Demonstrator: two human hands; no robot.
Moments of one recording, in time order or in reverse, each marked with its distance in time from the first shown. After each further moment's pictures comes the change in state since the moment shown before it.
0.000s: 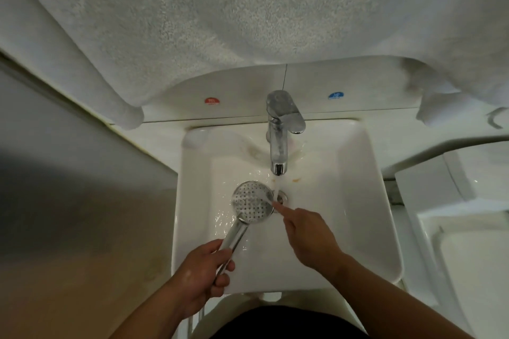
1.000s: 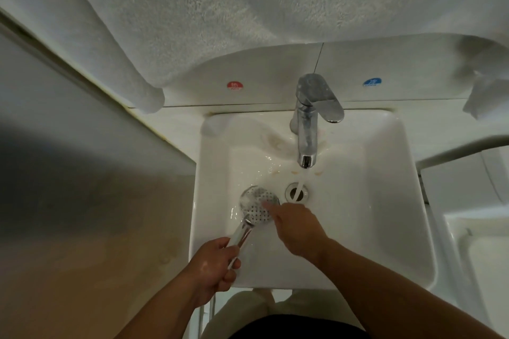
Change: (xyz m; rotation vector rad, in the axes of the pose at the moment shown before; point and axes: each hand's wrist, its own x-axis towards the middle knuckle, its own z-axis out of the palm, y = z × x) left_hand 0.026 -0.015 -0.024 0.071 0.065 -0.088; right_hand 0.039 -0.016 0.064 -0.148 -0.177 -0.101
